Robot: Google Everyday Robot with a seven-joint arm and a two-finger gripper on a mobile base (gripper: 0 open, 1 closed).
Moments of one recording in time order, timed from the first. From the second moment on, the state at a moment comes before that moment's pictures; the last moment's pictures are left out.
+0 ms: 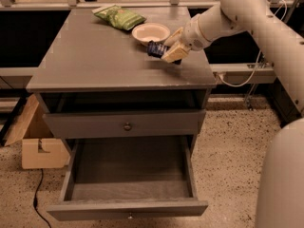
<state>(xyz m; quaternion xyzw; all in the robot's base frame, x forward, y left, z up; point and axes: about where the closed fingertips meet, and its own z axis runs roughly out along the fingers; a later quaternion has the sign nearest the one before) 0.738 -0.064 0.869 -0.62 0.67 0.12 0.39</state>
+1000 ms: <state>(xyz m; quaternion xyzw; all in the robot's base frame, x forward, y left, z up) 0.754 -0.059 0.873 -0.61 0.68 0.13 0.39</state>
